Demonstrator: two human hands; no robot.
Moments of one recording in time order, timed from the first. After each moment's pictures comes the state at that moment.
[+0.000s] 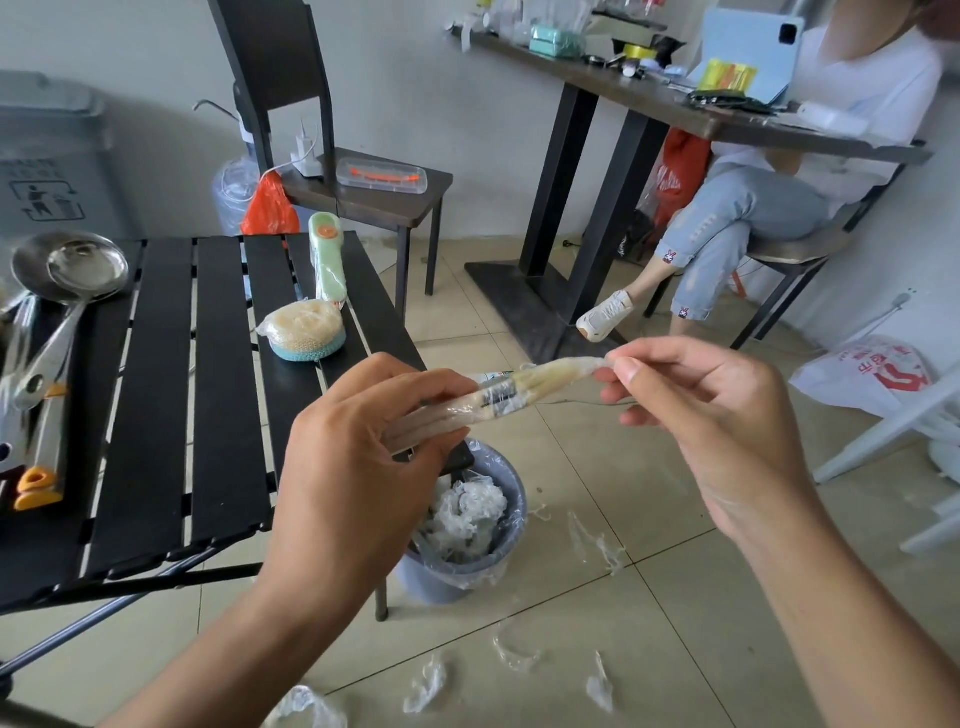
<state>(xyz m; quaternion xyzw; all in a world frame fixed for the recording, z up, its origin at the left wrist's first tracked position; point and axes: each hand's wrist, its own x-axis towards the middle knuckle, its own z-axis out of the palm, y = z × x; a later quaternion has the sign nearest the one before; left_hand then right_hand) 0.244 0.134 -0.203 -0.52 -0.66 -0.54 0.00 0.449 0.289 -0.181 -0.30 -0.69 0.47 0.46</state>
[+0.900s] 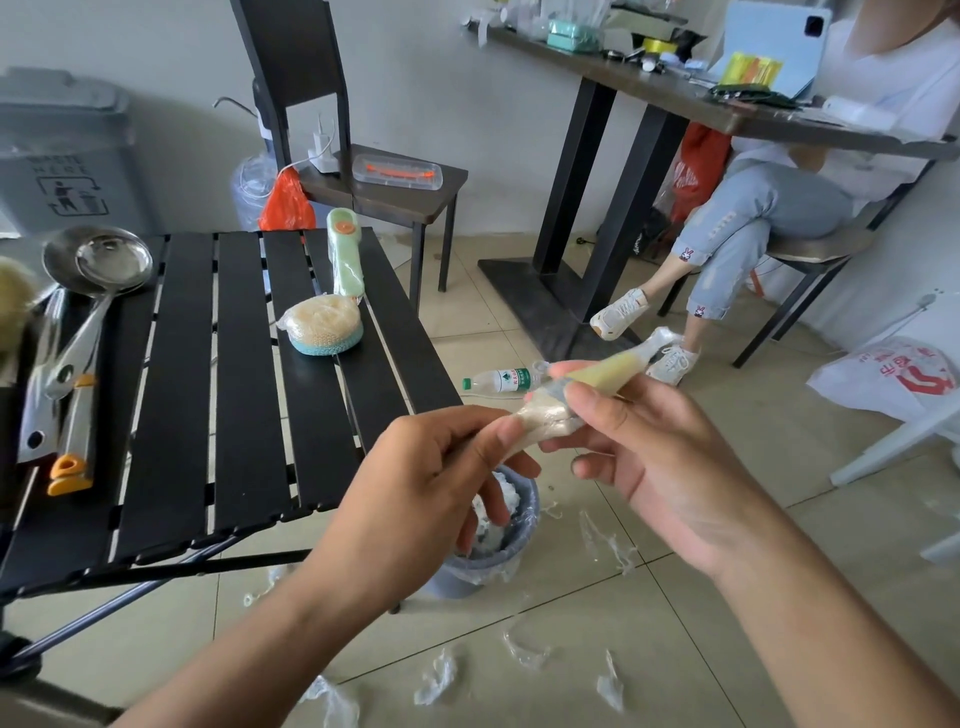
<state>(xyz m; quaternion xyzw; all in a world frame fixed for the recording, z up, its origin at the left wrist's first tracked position) 0.253 0.132 -0.204 -0.48 -0.61 -0.54 -0.33 0.425 0.266 -0.189 -0.29 -0.57 0.71 0.30</state>
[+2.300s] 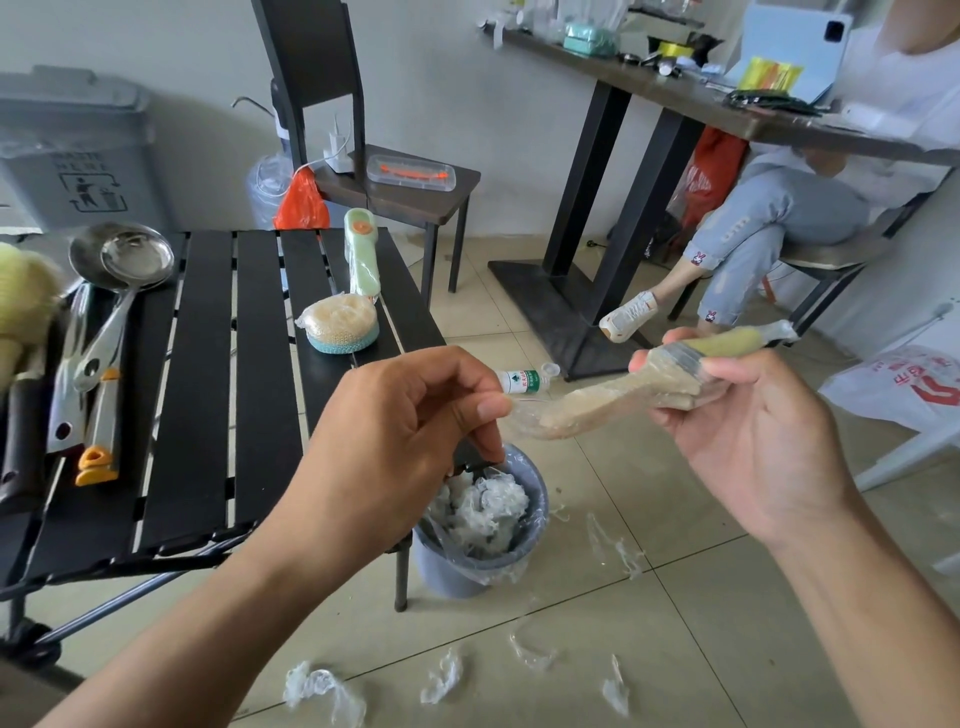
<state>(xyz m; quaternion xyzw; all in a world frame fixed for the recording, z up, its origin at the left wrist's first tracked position) 0.229 0.128 -0.179 -0.54 -0.61 -0.55 -0.19 0.438 0.291 -0.175 -0.24 -0.52 0.70 0.43</state>
